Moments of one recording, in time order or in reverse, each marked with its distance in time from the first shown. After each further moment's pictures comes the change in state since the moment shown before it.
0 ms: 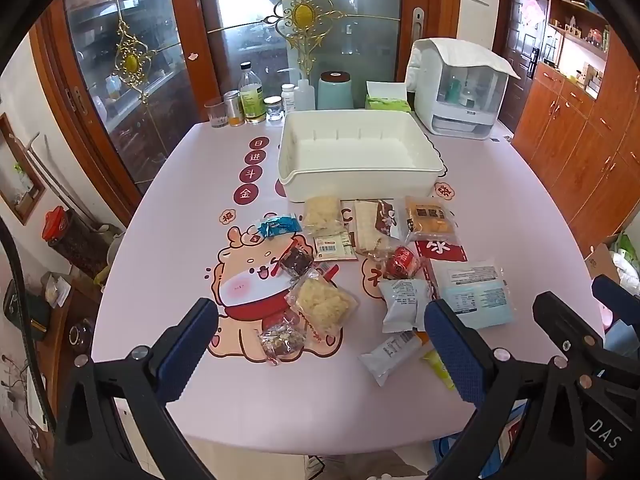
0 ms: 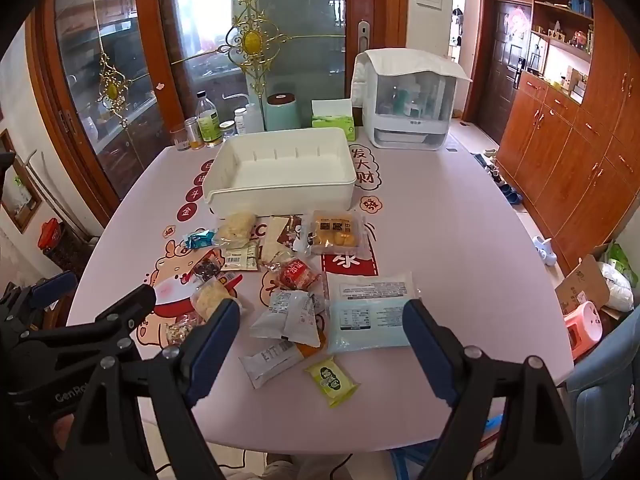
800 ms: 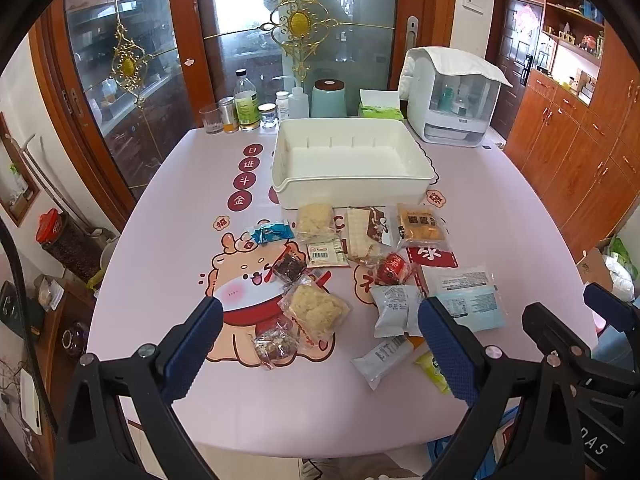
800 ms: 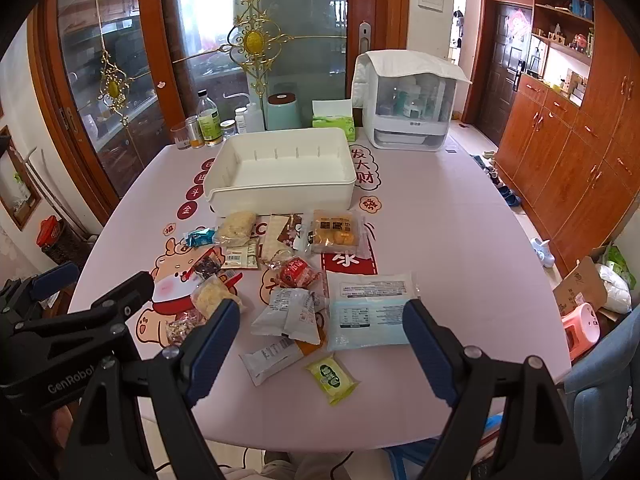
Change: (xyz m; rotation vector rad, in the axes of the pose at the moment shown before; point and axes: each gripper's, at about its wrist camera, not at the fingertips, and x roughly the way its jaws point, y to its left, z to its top) left arm -0.006 0.000 0.000 -0.004 -0.033 -0.023; right arm -0.002 -0.001 -0.002 0.000 -0.005 -0.007
